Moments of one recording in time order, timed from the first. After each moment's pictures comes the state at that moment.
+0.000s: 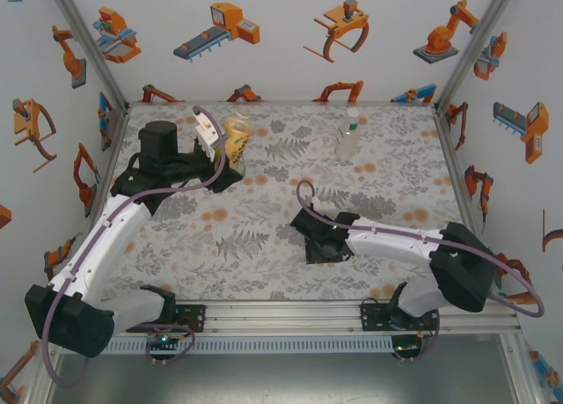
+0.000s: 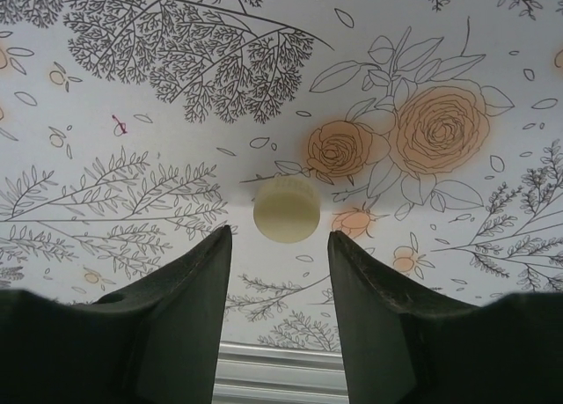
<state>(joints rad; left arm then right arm) -0.37 1.16 1.11 -0.42 0.62 0.30 1.00 1.45 0.81 -0.67 0.21 0.85</state>
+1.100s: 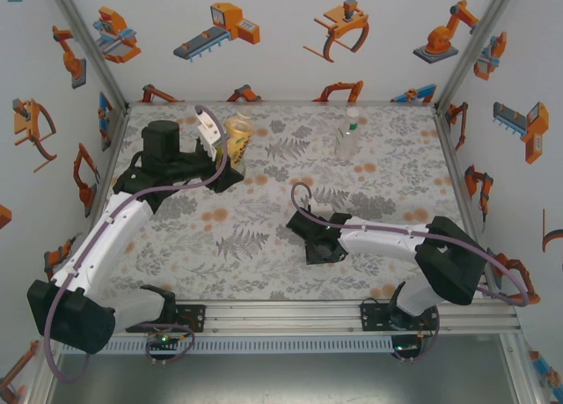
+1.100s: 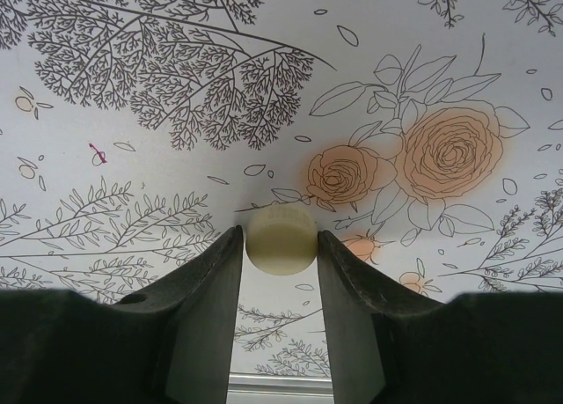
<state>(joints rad) -0.37 1.18 1.11 -0.41 0.63 0.30 1.00 1.51 0.81 -0.64 0.23 0.85</state>
